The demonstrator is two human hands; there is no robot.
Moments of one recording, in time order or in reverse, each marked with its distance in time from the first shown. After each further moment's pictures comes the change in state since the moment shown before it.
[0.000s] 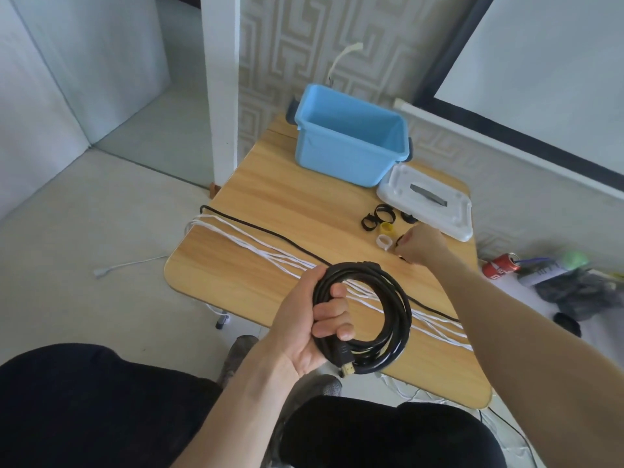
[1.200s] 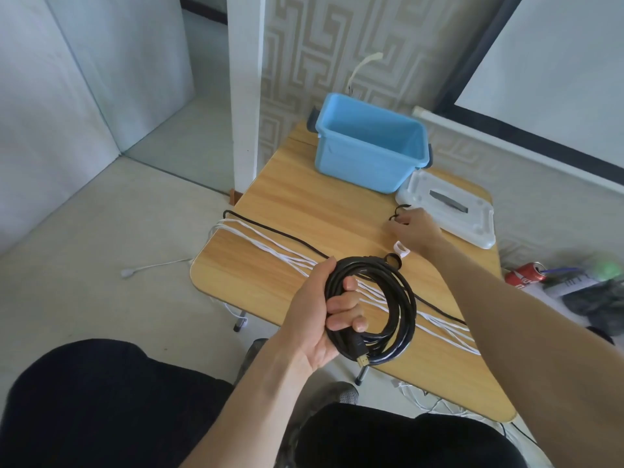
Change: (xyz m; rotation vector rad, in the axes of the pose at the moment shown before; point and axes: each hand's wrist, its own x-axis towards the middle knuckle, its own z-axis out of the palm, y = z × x) left_hand -0.008 0.014 0.010 0.072 0.078 0.092; right_hand 0.015 -0.040 0.006 0.329 0.079 -0.244
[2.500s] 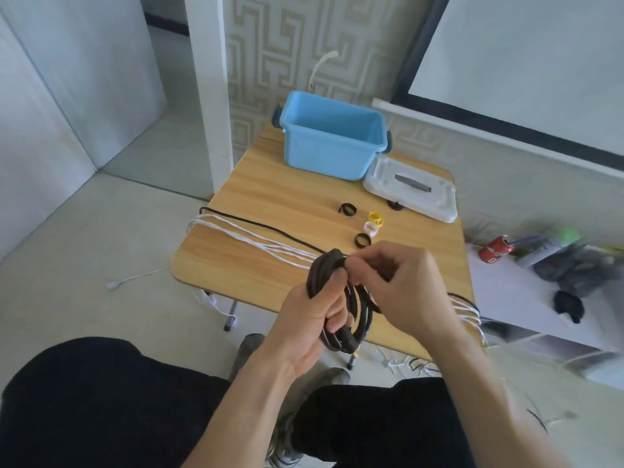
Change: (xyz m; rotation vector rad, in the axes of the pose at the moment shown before) left_hand -0.021 -0.046 -0.009 0.460 -0.069 0.254; right_hand -0.239 -0.047 -0.036 0.345 0.117 -0.305
